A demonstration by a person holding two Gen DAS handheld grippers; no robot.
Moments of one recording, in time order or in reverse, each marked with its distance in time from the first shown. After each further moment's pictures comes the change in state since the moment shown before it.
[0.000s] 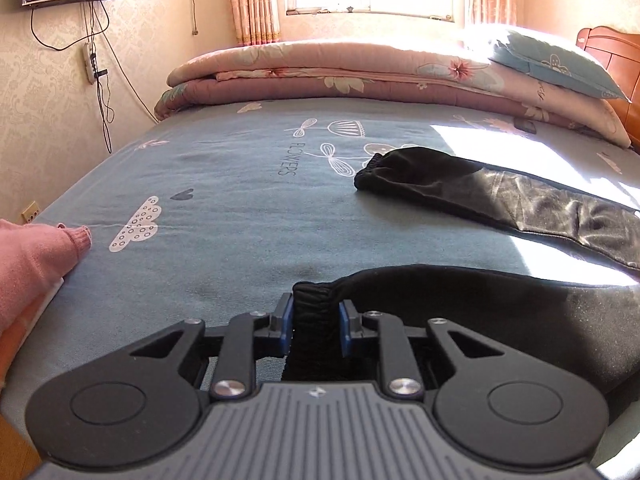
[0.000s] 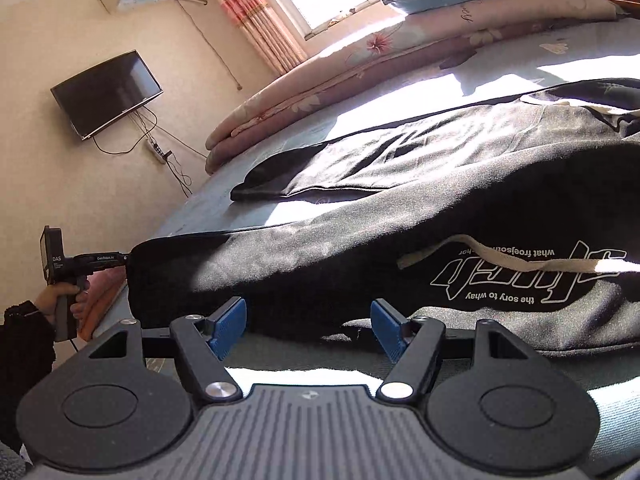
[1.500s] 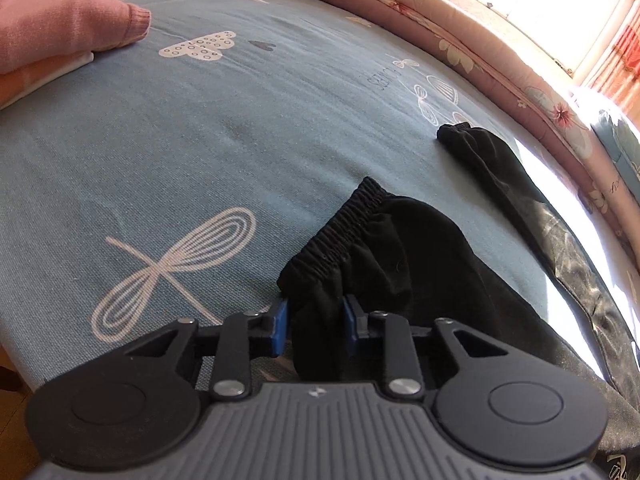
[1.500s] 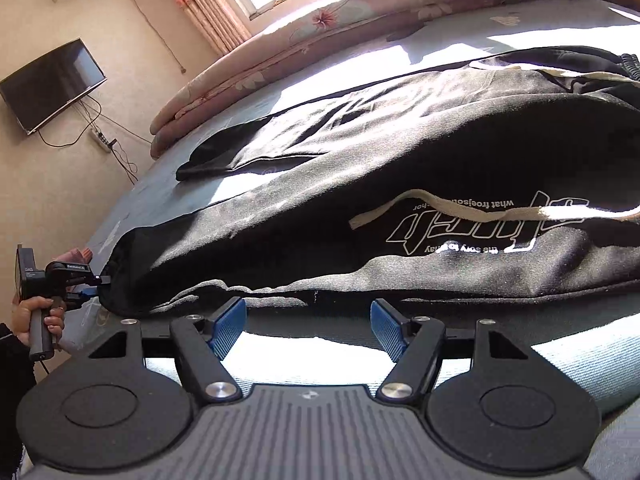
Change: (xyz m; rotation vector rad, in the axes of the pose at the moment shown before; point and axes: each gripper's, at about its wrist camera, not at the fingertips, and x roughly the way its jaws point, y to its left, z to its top) left arm 0.035 0.027 -0.061 -0.529 0.205 0.004; right arm 0.006 0.000 -0.014 0.077 0.064 -0.200
